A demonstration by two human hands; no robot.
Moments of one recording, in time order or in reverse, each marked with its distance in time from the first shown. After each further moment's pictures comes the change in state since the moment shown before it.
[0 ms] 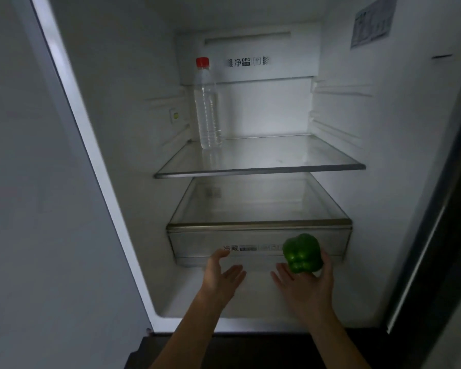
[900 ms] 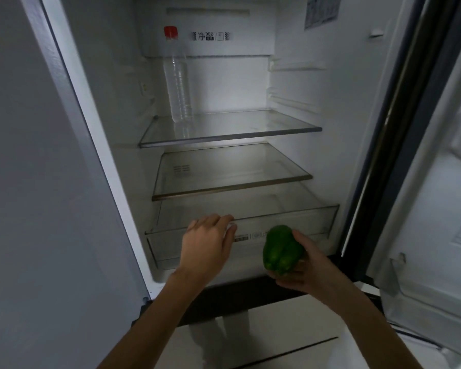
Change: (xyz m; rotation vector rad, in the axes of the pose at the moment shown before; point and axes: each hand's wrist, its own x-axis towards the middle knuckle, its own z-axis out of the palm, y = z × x) left_hand -0.063 0.024 -0.037 1.760 -0.232 1.542; right_hand -0.129 0.013 -0.009 -0.694 0.102 -0.037
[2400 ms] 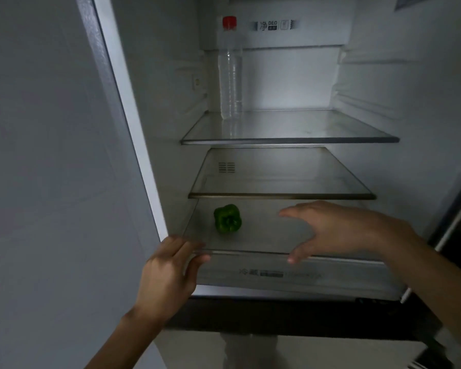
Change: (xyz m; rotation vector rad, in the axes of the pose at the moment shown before) left_hand -0.063 -0.050 -0.057 0.073 0.117 -0.196; right_hand 0.041 -0.130 0.067 -1.907 -0.509 -0.501
